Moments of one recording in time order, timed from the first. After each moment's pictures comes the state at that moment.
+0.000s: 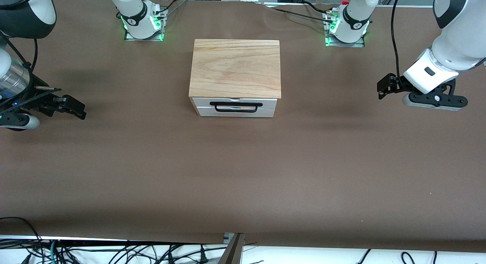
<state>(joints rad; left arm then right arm) -0.05 0.02 -0.09 -1.72 0.04 1.72 -0.03 0.16 0.19 -0.09 -1.46 0.01 1.72 0.15</state>
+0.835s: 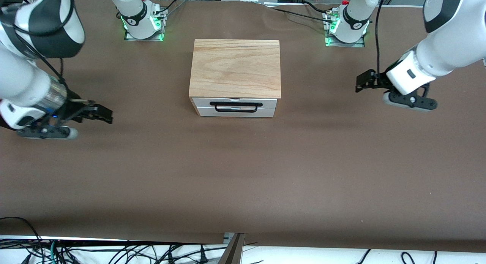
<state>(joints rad) -0.07 0.07 -0.11 -1.72 -0.22 1.67 -0.03 0.22 0.30 -0.08 -1.46 0.13 1.72 0.15</state>
